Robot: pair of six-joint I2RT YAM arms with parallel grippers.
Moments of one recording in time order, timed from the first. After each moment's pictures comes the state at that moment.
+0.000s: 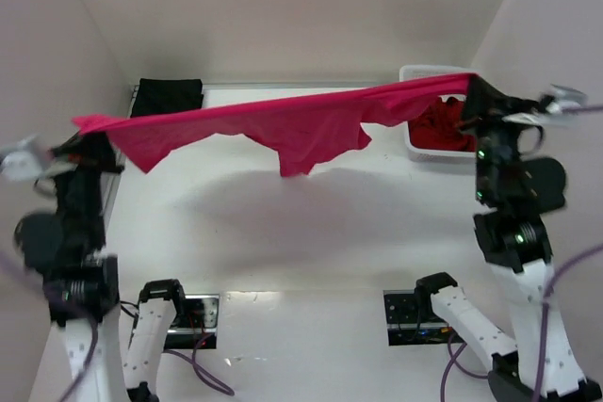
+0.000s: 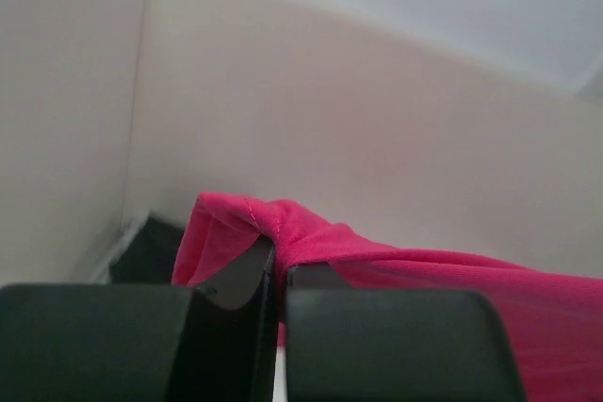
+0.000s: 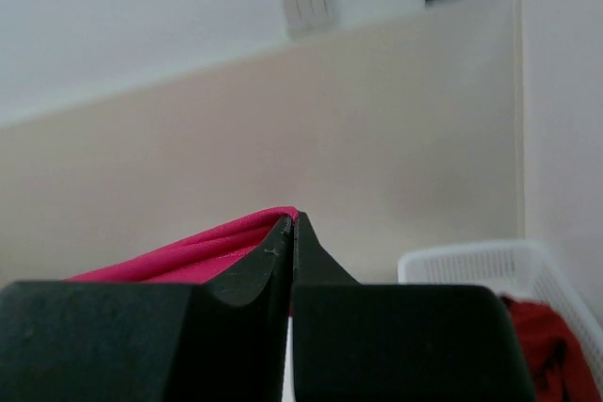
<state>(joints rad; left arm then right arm) 0.16 0.57 1.13 -0.20 -0.04 -0.31 0.25 0.78 1.20 -0.02 0.32 0.15</state>
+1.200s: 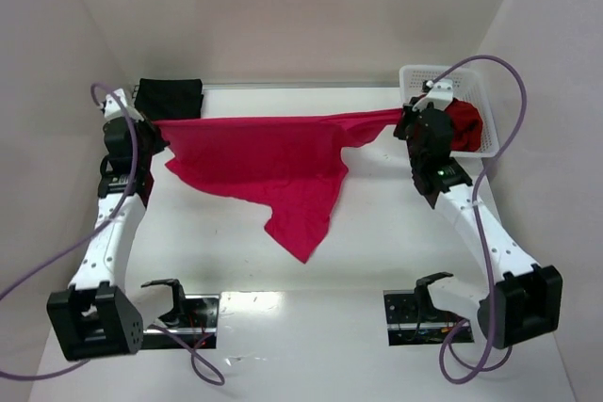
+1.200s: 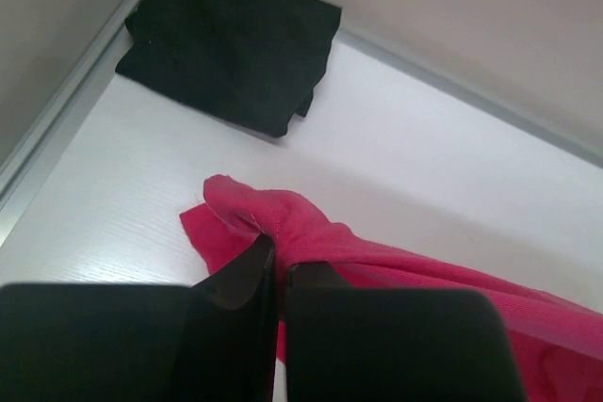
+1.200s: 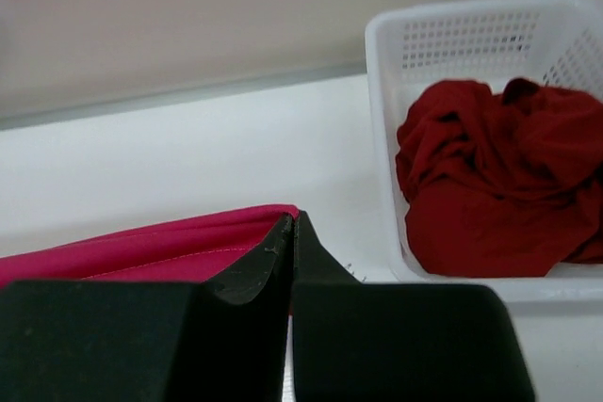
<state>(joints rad) 0.15 1.07 0.89 -0.07 -0.09 -0.35 0.24 1.12 0.93 0.08 0.33 0.18</state>
